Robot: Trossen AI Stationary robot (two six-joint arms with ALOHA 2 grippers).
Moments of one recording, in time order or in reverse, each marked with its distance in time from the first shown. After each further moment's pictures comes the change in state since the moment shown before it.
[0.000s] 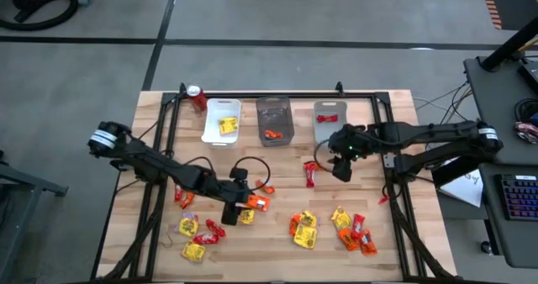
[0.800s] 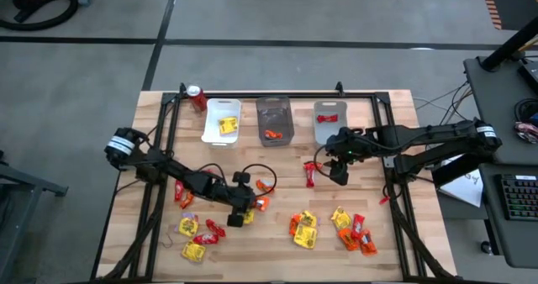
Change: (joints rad) left arm -0.006 0.164 0.001 0.083 -0.023 -0.074; right arm 0.040 0.014 -0.003 0.074 0.009 0.028
